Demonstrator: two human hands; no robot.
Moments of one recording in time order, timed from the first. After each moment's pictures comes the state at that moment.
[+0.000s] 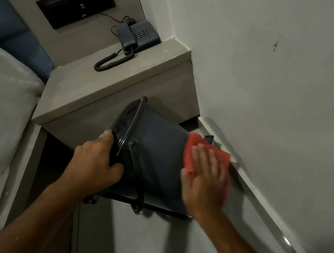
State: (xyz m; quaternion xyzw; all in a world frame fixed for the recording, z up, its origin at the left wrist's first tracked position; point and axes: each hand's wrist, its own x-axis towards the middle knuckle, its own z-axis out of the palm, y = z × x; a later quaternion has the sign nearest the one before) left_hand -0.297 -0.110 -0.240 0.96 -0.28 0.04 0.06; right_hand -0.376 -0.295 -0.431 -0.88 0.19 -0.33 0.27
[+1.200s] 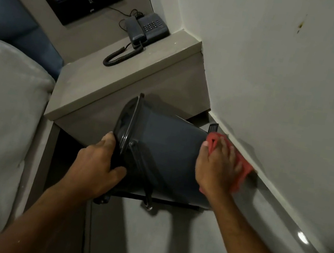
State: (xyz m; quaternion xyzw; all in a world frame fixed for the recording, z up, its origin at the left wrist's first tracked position) left_hand -0.302 -0.081 -0.247 0.95 -0.29 0.02 0.06; right_hand -0.345 -0.300 -0.402 -0.81 0.38 -0.20 0.40
